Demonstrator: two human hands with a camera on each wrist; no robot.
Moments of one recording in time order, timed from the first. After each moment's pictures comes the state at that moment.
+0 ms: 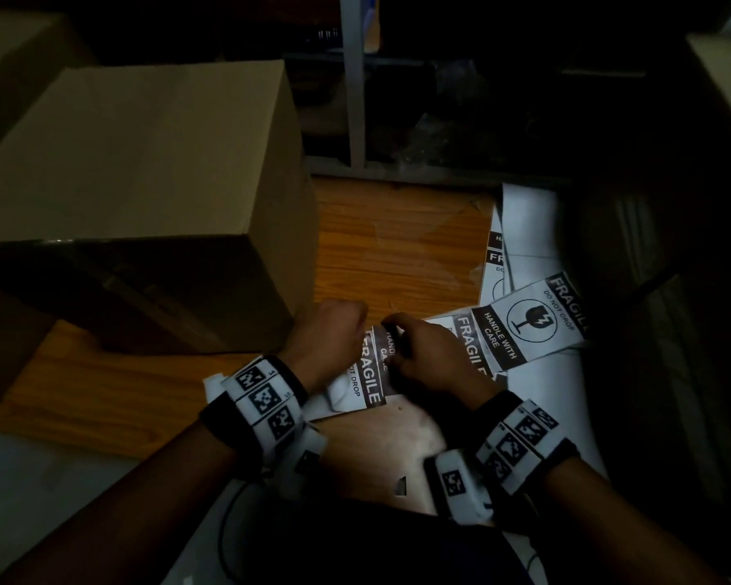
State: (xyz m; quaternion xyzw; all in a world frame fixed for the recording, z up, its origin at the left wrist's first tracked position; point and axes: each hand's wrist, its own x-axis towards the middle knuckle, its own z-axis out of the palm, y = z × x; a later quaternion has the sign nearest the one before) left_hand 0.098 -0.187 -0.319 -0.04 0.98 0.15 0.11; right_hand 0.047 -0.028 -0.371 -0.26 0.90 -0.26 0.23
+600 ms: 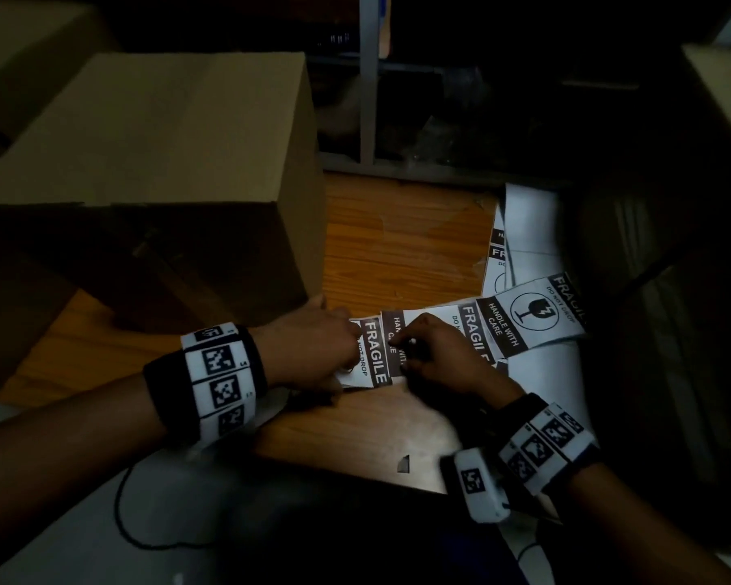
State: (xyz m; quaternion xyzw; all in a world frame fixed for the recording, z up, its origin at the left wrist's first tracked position) left_hand 0.134 -0.208 -0.288 0.27 0.92 -0.13 0.25; right_hand 0.063 -0.008 -0.370 -0.29 0.88 -0.29 0.24
